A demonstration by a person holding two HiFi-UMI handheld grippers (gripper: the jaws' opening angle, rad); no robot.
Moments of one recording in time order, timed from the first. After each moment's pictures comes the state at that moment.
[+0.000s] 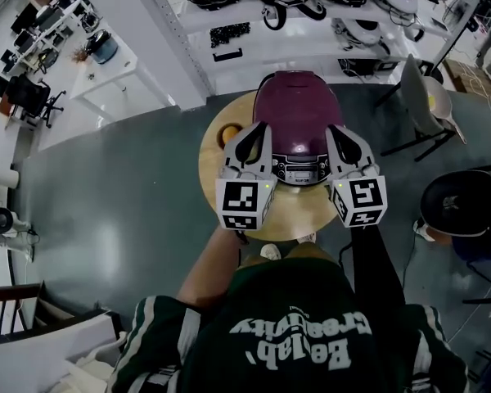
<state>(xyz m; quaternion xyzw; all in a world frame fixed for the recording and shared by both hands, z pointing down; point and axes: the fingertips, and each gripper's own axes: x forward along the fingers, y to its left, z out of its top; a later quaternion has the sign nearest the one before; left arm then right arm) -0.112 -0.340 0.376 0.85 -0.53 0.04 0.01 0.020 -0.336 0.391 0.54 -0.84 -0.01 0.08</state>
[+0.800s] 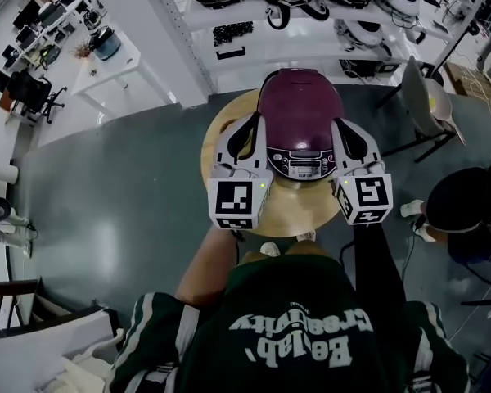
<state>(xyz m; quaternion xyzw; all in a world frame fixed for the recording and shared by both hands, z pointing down) -0.135 -0.324 0.334 0.83 -0.55 0.01 -0.04 0.015 -0.326 0.364 0.54 -0.84 -0.03 0.07</state>
